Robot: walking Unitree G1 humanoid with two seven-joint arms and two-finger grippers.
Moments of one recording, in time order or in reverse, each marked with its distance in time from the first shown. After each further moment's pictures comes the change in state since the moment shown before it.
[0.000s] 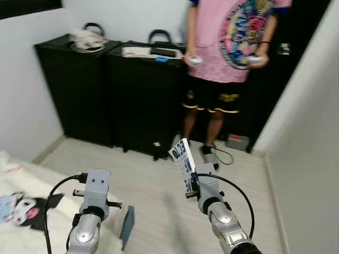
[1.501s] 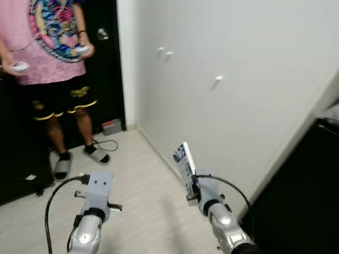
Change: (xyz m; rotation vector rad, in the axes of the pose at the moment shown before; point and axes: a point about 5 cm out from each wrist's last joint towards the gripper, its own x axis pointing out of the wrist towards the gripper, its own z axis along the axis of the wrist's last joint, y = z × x) left arm -0.001 -0.002 -0.004 0.014 0.012 -0.008; right arm 0.001 0.000 -0.006 0.000 0.038 -0.002
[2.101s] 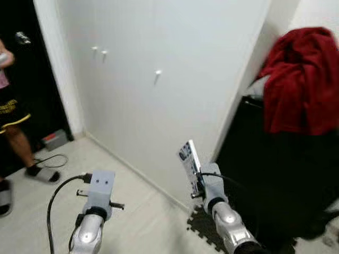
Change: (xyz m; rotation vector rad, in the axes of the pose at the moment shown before) left arm -0.002 0.002 -0.003 0.001 0.012 0.006; right arm 0.001 0.003 0.000 0.012 0.002 -0.005
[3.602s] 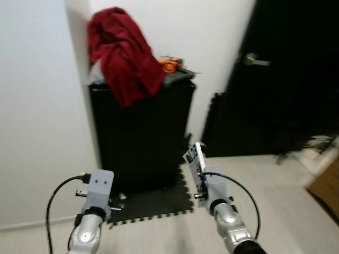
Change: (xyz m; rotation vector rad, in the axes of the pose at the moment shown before) left arm 0.004 -0.001 0.001 0.003 -0.002 -0.008; right arm 0.000 -0.008 -0.005 0.029 0.047 -0.070
